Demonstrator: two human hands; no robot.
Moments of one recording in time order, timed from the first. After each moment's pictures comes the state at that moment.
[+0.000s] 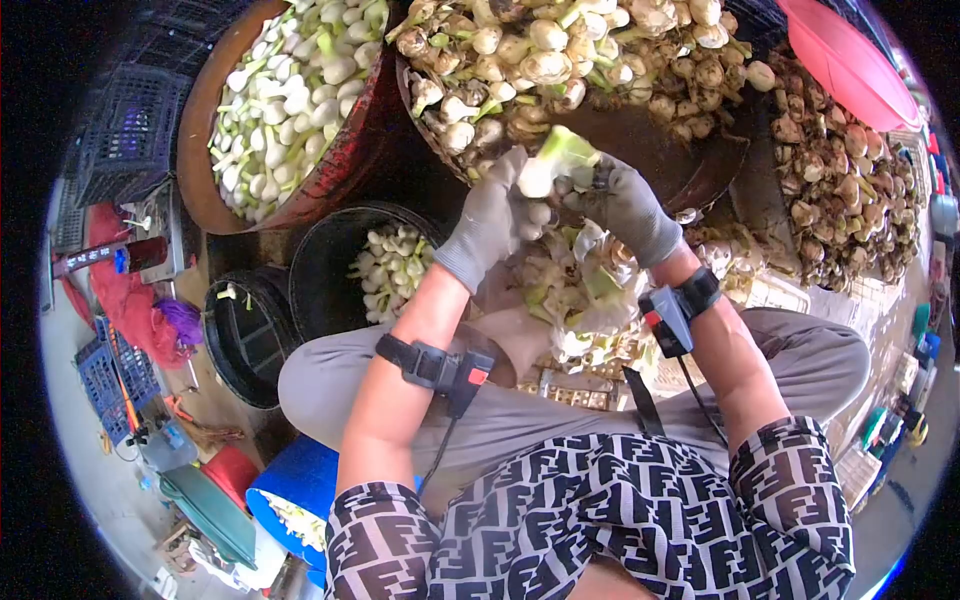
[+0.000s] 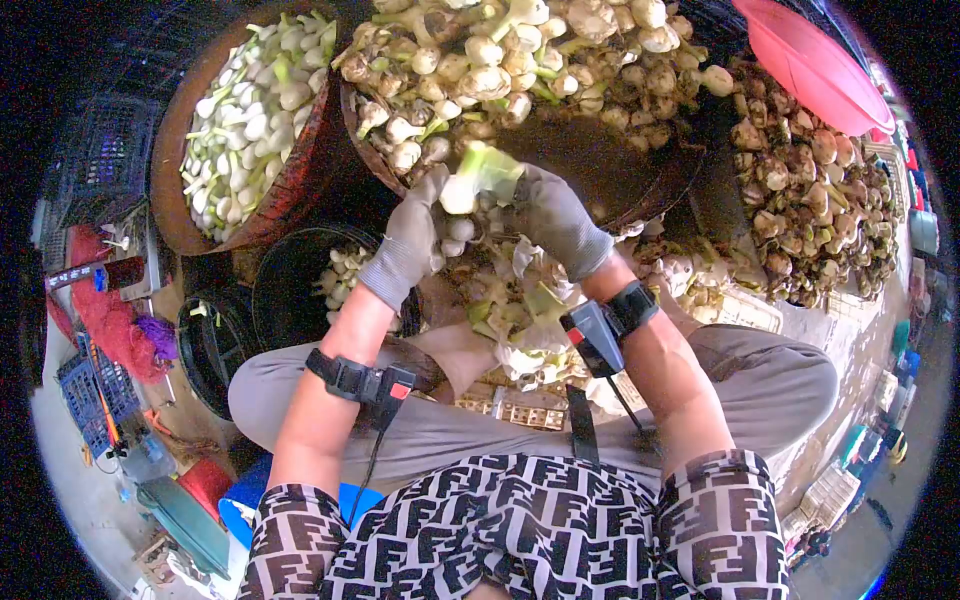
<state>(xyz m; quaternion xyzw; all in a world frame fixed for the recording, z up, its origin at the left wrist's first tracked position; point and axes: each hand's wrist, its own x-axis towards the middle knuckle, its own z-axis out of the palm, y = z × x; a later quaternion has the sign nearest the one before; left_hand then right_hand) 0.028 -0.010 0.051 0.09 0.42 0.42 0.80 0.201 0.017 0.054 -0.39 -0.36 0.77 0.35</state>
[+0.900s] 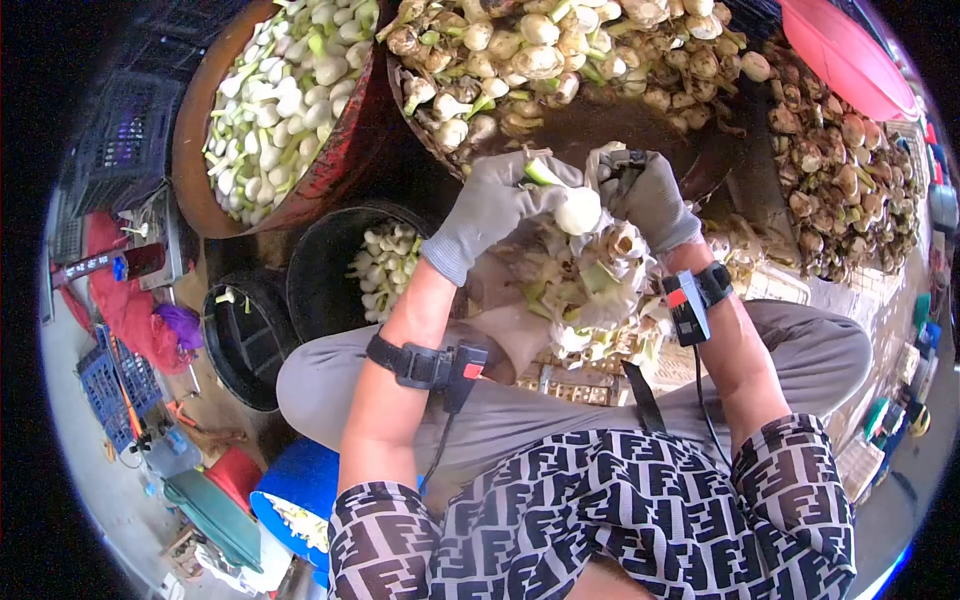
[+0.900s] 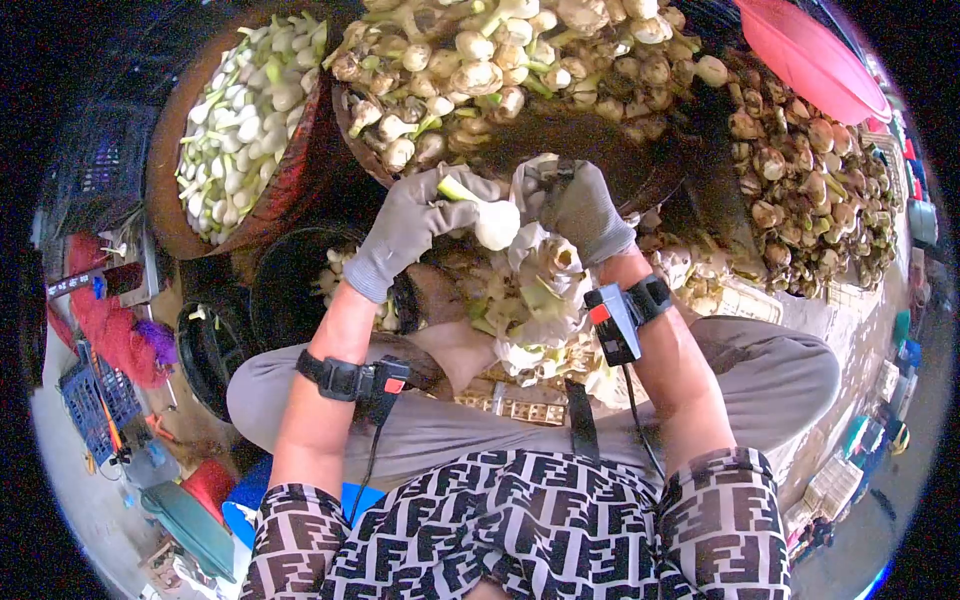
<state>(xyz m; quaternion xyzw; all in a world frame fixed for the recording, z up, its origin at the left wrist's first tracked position) 0.024 -0.004 0.067 0.52 0.41 0.40 0.64 0.232 0.026 0.051 -0.42 -0.42 0.73 0.35</state>
